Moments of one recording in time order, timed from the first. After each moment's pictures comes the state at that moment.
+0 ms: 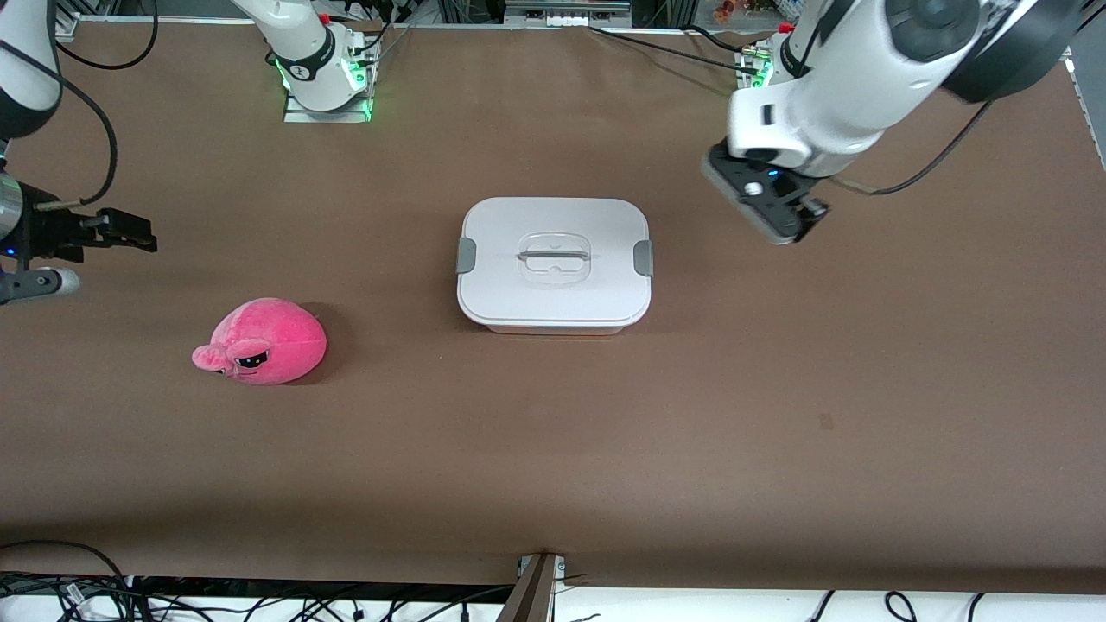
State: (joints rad) left arm -0.15 0.18 -0.34 -1.55 -0.07 1.64 0.43; right arm -0.07 0.25 0.04 -1.43 -0.06 1.49 -0.20
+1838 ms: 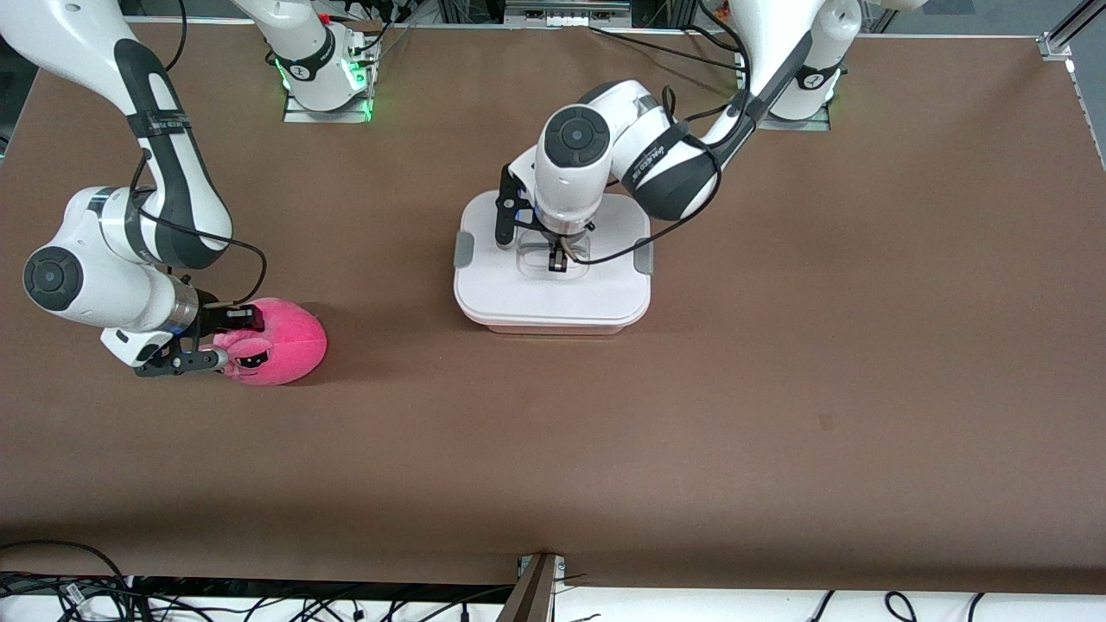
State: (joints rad) left arm -0.49 0.56 -0.37 -1.45 0.09 1.98 0.77; right arm -0.06 0.43 0.04 -1.84 0.02 2.15 -0.17
